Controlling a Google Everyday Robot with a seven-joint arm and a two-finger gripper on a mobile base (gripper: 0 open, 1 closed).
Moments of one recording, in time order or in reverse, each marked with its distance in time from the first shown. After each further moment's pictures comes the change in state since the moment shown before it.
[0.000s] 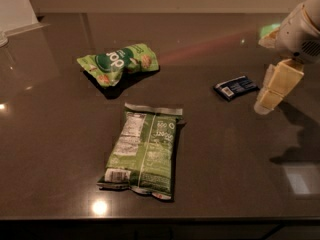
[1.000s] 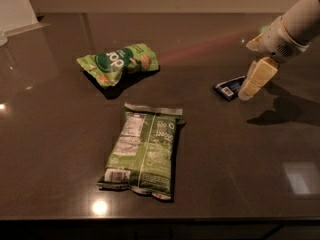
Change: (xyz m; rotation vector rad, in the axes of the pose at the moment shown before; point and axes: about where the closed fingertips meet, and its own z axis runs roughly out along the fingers) arm 0.006 -0.078 0.073 -0.030 -0.119 0.057
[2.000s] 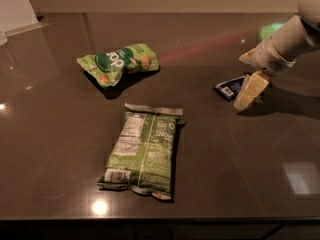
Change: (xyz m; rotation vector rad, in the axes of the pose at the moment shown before) arm 0.022 -0.011 0.051 -0.043 -0.017 -0.019
